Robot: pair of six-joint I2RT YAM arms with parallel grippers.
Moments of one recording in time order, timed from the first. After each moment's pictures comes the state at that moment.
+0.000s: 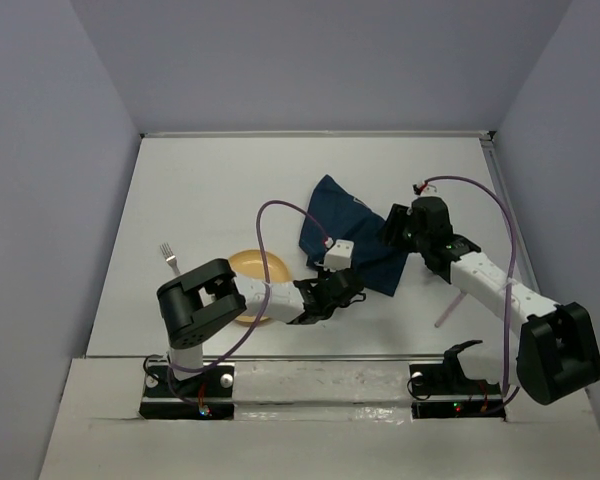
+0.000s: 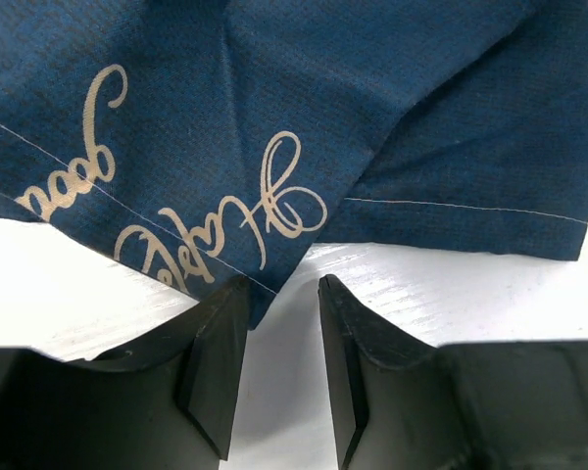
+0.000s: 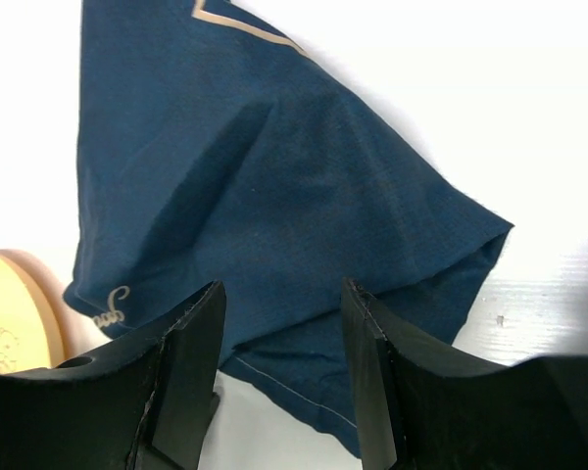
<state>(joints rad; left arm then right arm) -1.18 1.80 0.88 0.14 -0.58 -0.72 0.35 1.24 0.74 -0.13 0.05 0.52</state>
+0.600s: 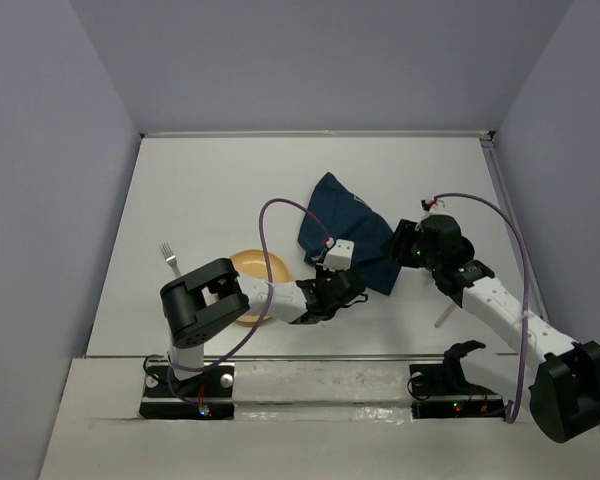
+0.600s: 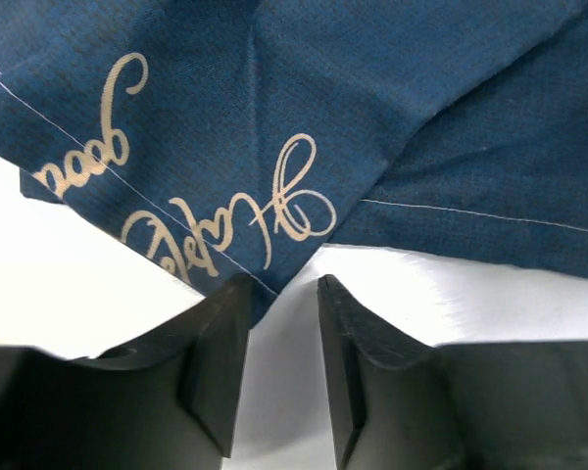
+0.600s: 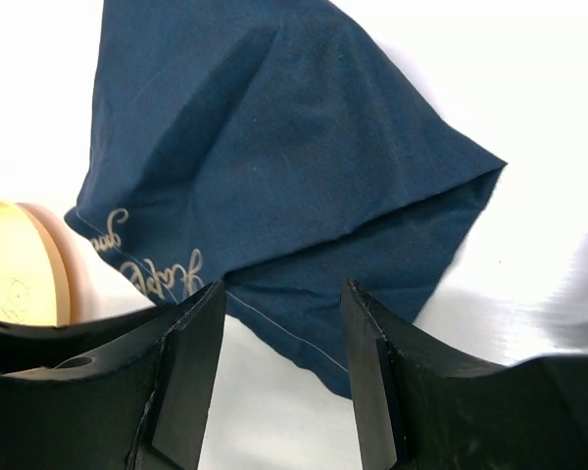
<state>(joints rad) -1.19 1.83 0.91 0.11 -0.66 -0.69 0.35 1.05 0.60 -0.13 -0.02 0.52</state>
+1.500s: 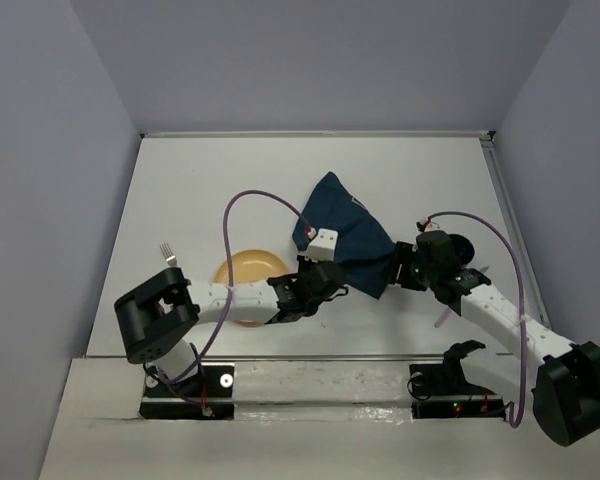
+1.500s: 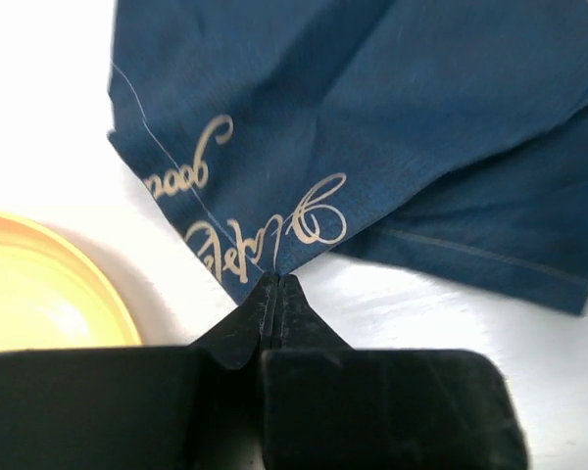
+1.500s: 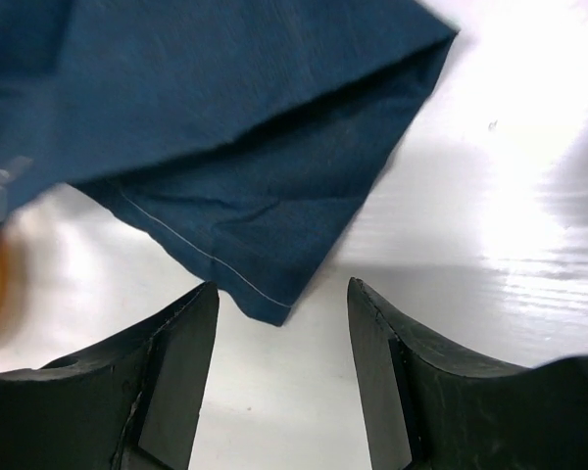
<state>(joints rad) -1.16 1.61 0.81 0.05 -0.74 -0.58 0.38 0.99 0.51 -0.28 -0.04 0.57</state>
